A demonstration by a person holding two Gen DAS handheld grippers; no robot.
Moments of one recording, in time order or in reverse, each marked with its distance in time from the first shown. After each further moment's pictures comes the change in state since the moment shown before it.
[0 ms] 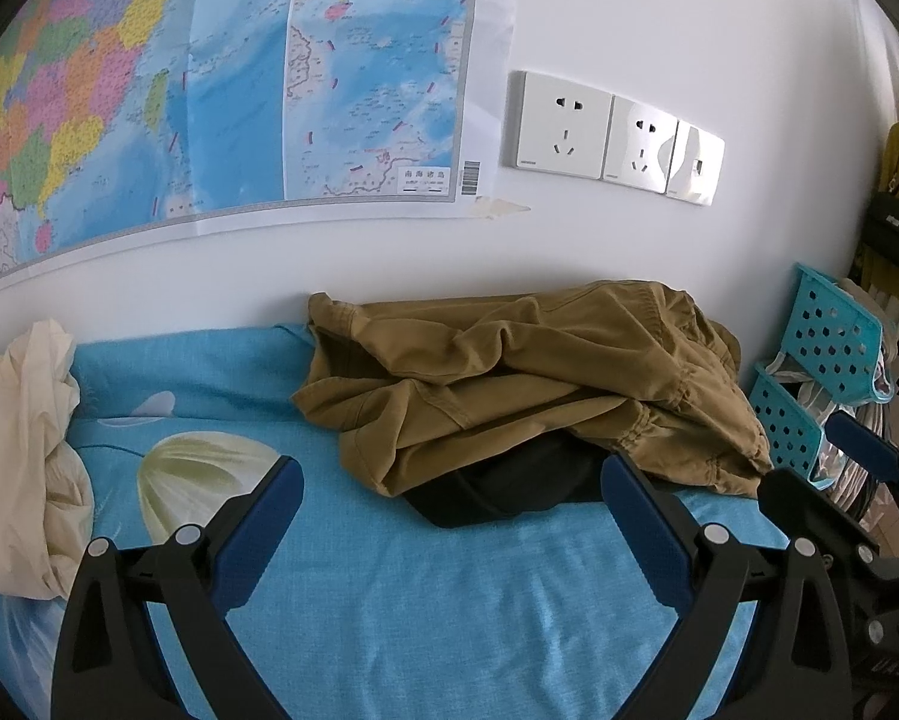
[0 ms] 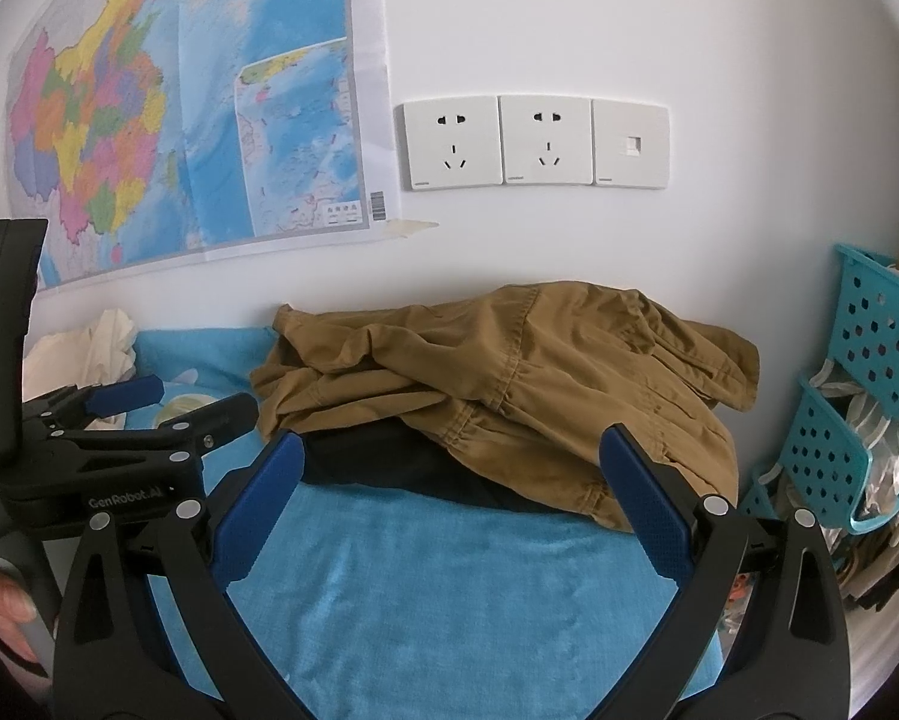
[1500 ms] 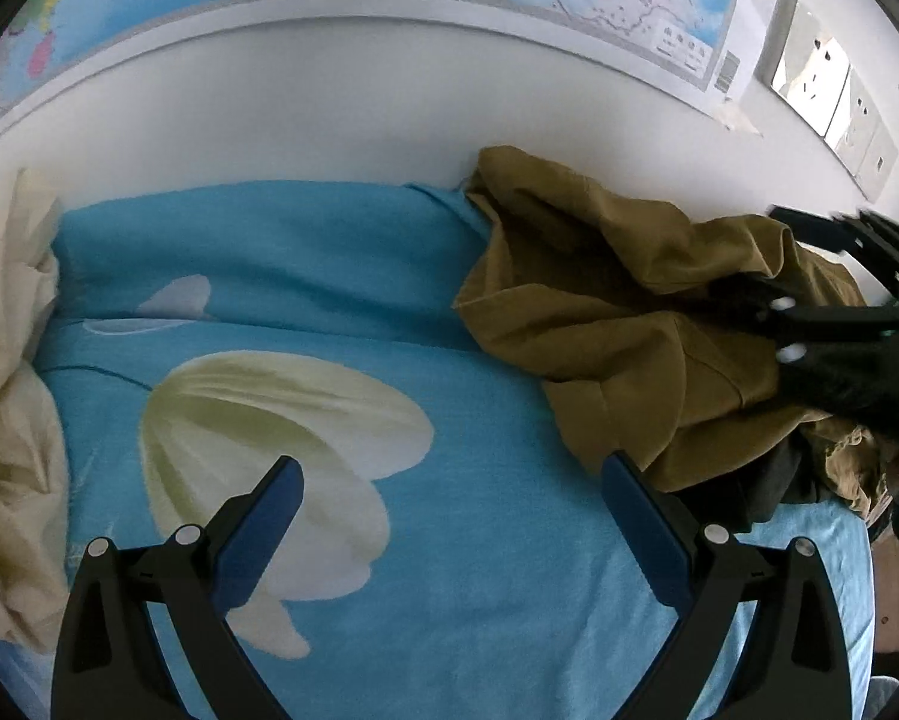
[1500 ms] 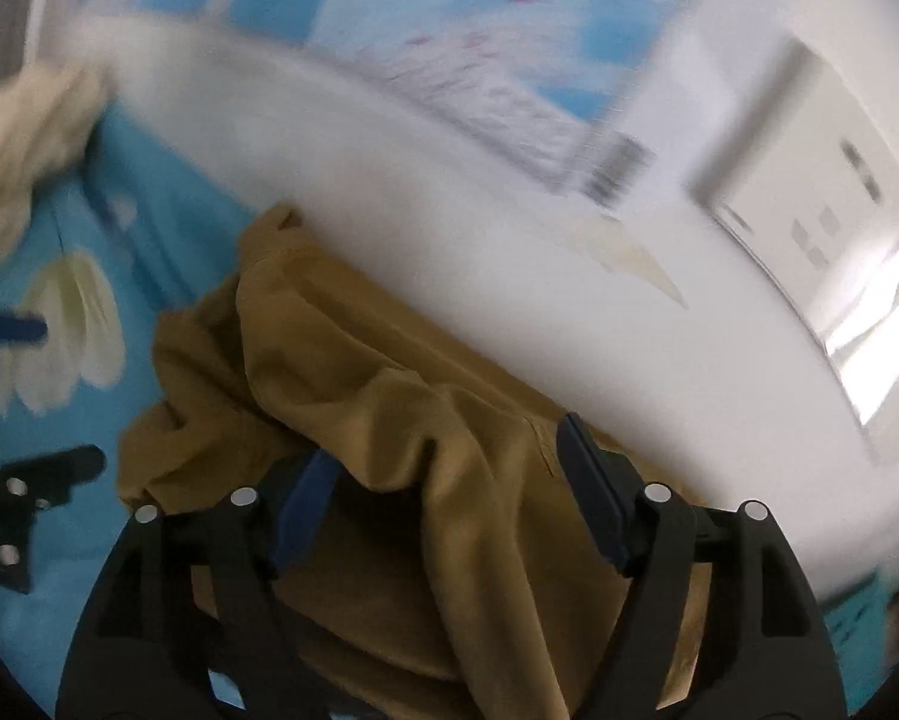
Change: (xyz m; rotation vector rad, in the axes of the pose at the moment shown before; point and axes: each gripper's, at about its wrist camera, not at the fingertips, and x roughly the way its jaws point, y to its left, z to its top) left arm 0.113 0.125 -0.012 -0.167 0.256 0.040; right arm 0.219 0.103 0.050 -0.712 0.282 -0.017
